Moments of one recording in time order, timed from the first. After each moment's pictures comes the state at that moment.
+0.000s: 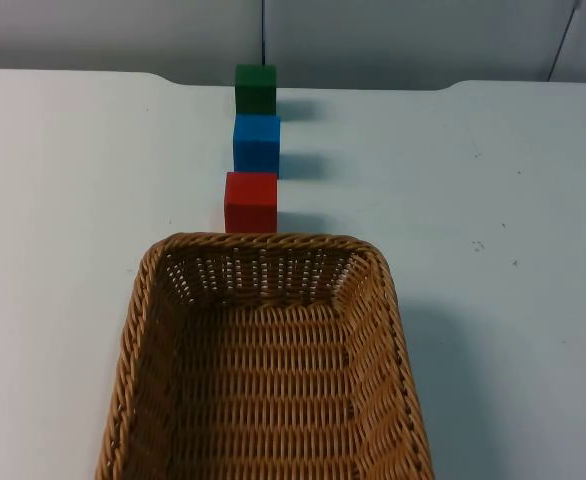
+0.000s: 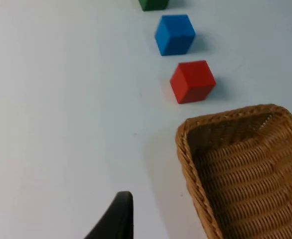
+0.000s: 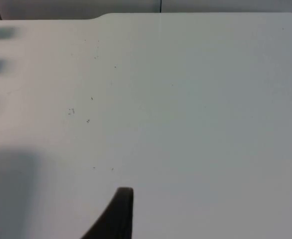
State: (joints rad) right arm 0.00 0.00 -0.51 -0.10 1.08 0.02; left arm -0.03 0.79 -0.73 -0.50 0.84 0.36
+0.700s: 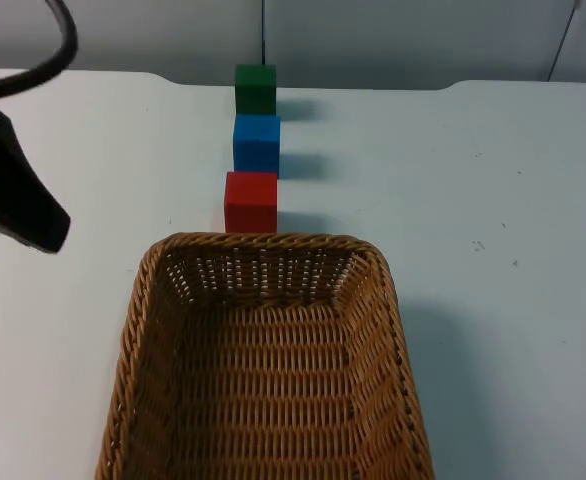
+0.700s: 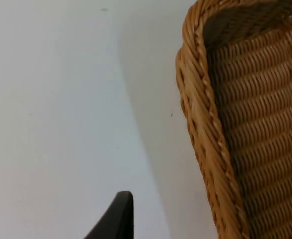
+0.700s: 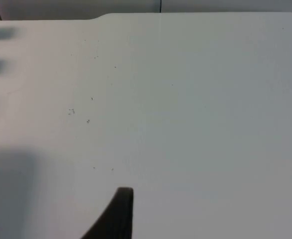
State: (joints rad) right arm 0.00 0.00 -0.51 -0.10 1.08 0.02; left arm -0.03 1.38 -0.73 -0.71 0.83 0.61
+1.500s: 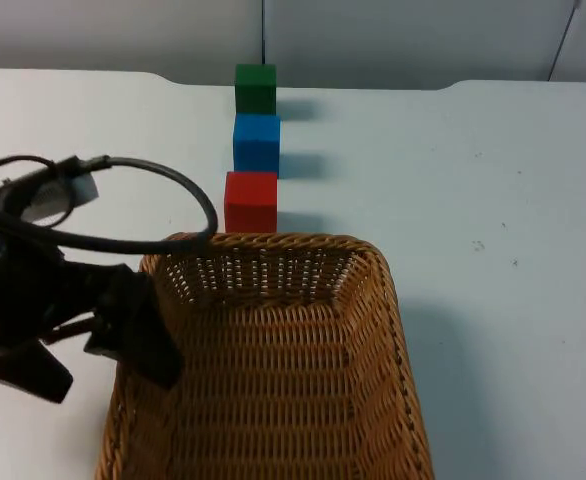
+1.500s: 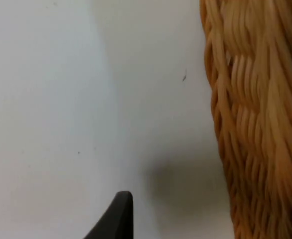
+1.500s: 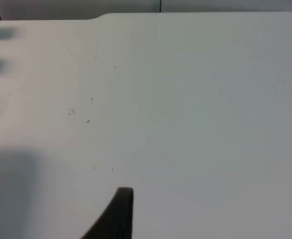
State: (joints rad) right arm 0.00 0.00 -0.51 -0.10 1.08 0.02; left arm -0.20 1.82 -0.74 -0.92 0.69 0.78
